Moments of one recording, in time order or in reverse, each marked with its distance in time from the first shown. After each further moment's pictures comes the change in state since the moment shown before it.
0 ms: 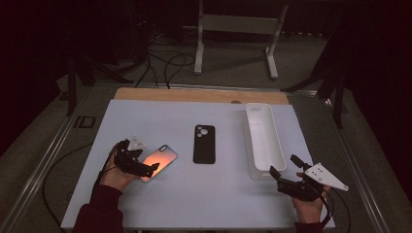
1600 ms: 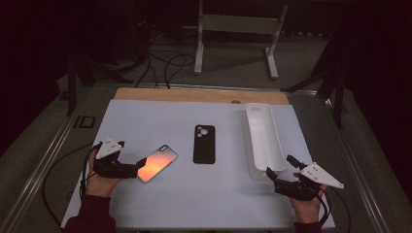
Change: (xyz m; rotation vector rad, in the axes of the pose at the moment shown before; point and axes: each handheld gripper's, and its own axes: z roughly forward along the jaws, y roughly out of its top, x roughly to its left) left arm 0.009 -0.018 -0.056 -0.284 0.023 -0.073; right arm 0.004 0.000 0.005 0.027 0.030 -0.017
